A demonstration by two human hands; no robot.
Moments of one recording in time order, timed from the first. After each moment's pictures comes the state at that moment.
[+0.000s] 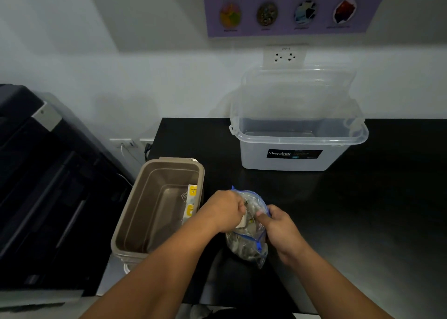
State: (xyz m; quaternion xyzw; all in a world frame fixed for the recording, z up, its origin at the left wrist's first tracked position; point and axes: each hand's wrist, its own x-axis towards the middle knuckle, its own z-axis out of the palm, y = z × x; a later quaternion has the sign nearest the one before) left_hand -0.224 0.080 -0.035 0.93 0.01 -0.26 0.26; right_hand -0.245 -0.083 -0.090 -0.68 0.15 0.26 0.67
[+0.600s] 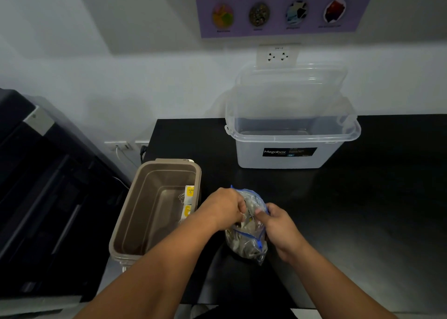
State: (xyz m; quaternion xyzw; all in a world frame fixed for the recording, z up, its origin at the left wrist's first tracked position) left_hand -0.216 0.078 -0.043 0.93 -0.01 -0.27 0.24; right_hand -0.244 -0.086 -0.093 -0.67 0.16 0.26 0.67
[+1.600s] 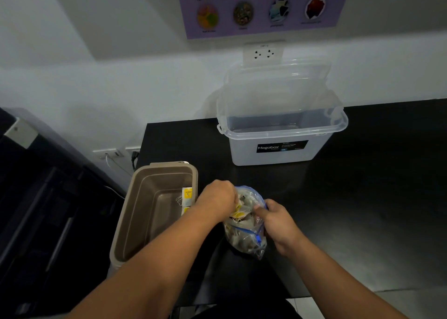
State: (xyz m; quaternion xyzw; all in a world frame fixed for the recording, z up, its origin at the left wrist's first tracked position) left_hand -0.193 0.084 -0.051 0.96 -0.04 -0.27 0.10; right_hand -0.249 -0.078 -0.092 -0.64 0.21 0.24 0.70
